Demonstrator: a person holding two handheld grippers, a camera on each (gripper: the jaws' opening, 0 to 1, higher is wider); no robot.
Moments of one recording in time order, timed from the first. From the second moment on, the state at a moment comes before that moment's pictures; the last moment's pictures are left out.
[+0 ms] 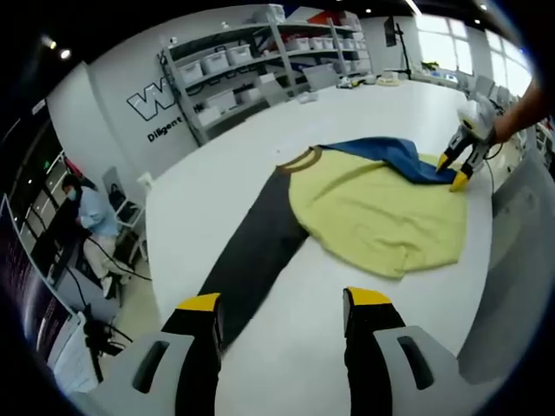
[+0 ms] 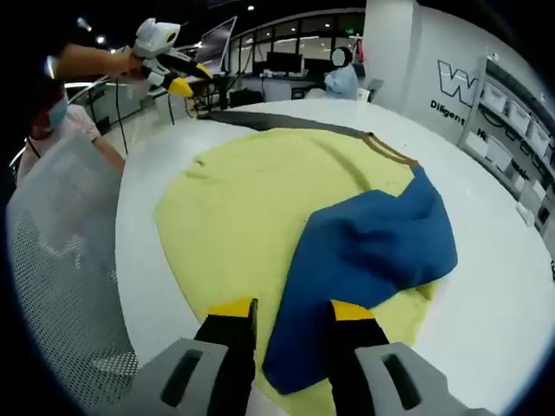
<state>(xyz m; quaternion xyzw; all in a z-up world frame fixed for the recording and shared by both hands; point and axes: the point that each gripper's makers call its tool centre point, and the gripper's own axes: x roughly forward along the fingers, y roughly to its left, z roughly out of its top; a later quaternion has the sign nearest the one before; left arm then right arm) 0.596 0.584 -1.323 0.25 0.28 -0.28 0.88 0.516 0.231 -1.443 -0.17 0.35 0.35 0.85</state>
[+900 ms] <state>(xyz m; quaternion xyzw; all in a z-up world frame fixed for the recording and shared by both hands) 0.604 0.554 -1.299 0.27 0.26 -0.29 0.88 0.551 0.110 -1.409 -0.07 0.33 0.17 0.92</state>
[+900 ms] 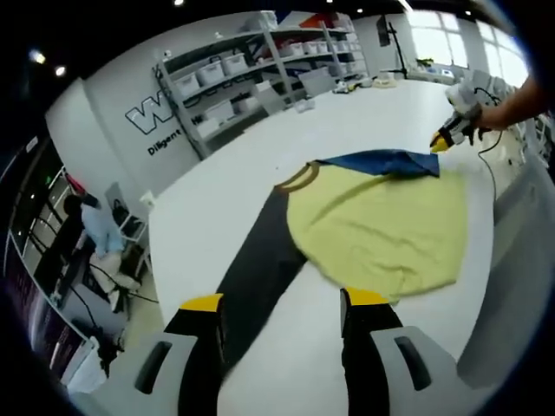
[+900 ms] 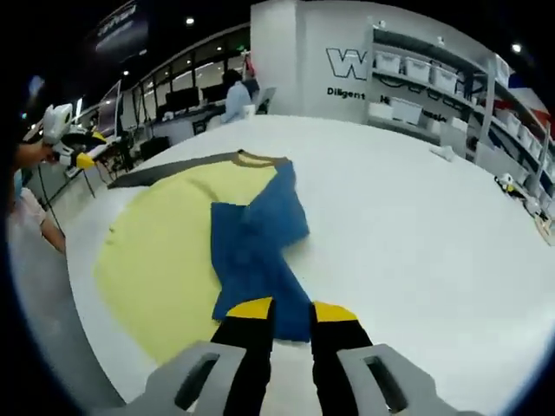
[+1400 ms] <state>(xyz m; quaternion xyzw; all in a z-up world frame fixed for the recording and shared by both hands) 0.592 0.561 -1.299 0.26 0.26 -0.28 0.89 0.541 0.168 -1.443 -0.12 0.34 0.27 0.89</state>
